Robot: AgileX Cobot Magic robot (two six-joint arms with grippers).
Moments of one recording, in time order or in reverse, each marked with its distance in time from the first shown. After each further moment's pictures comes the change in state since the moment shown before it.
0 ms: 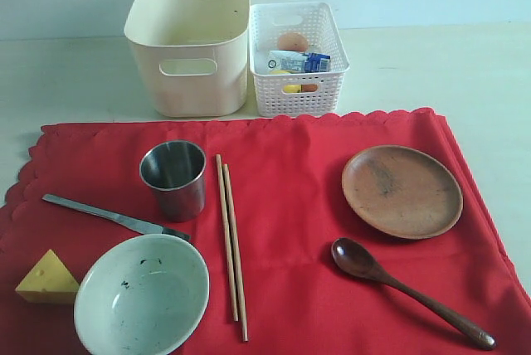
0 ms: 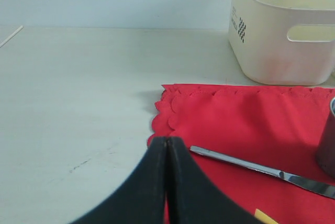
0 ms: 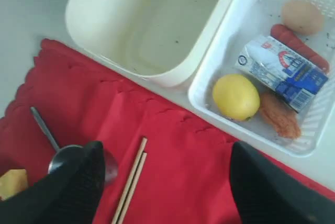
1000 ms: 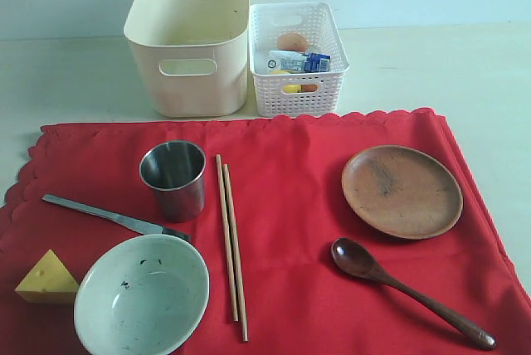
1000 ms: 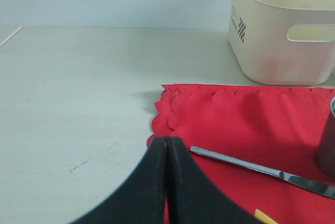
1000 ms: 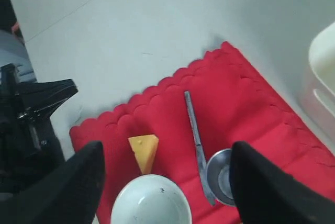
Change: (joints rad) left arm 0.000 0.000 0.000 0.000 0.000 0.000; right arm 0.357 -0.142 0.000 0.124 0.002 -0.137
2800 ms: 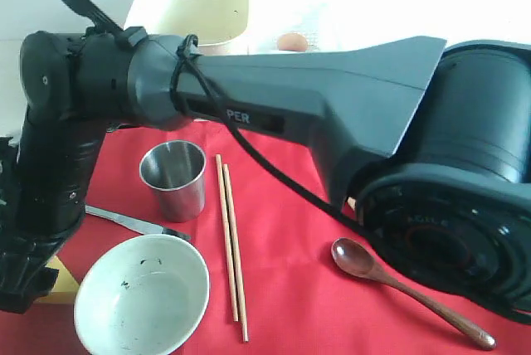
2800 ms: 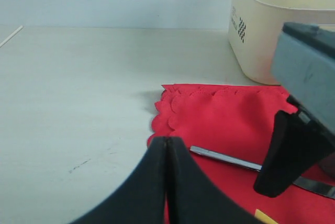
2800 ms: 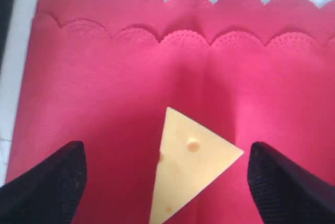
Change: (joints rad) left arm 0.000 0.000 0.000 0.000 0.000 0.000; right arm 0.337 0.565 0.000 -0.031 -0.195 -0.495
